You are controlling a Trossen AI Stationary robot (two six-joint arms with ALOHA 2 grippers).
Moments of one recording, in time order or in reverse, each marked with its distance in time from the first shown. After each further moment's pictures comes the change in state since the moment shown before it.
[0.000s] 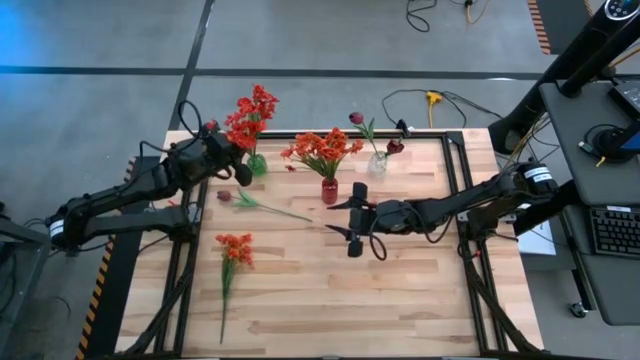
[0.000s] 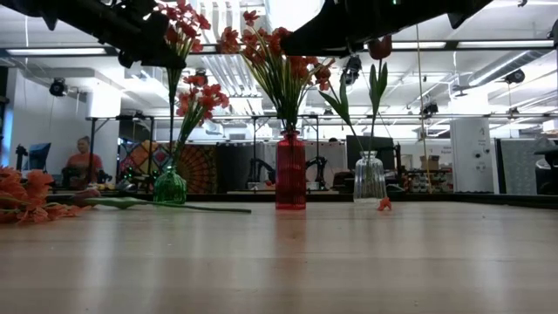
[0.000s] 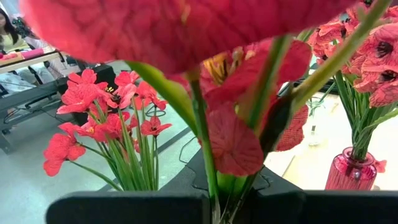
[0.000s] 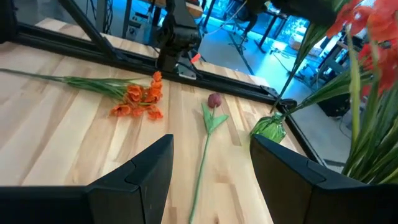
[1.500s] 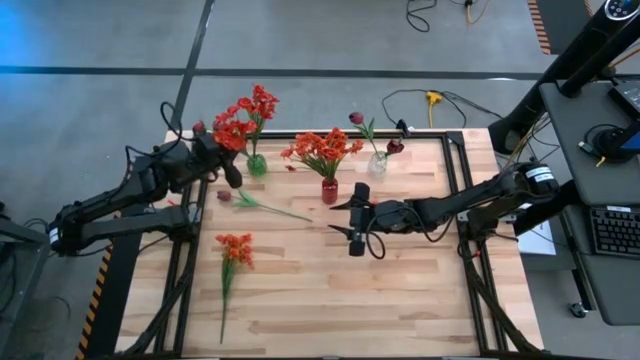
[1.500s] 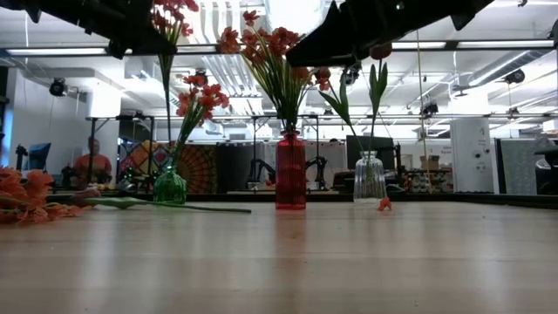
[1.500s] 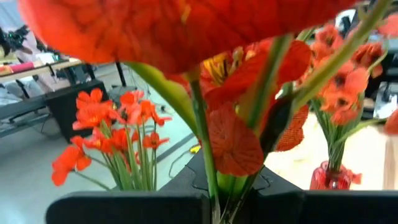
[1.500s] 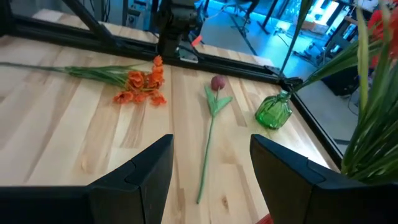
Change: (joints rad) left arm -0.001 -0.114 0.001 -0.038 0.054 -0.003; right arm -0.004 -0.013 -0.007 -0.072 0.000 0.087
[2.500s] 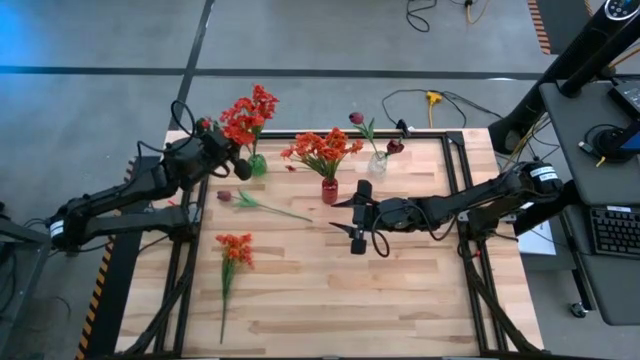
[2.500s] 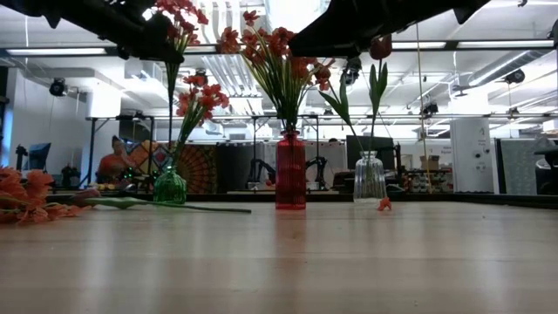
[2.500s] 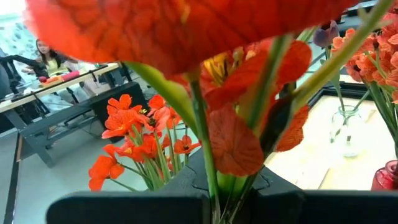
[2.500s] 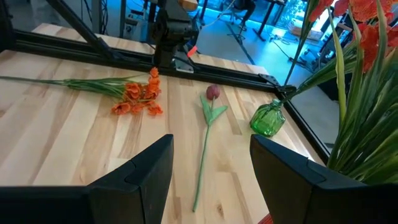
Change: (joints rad) left arm 0.006 0.113 0.000 0.106 -0.141 0.109; right arm 0.000 -0.037 0.000 0.000 0.008 -0.001
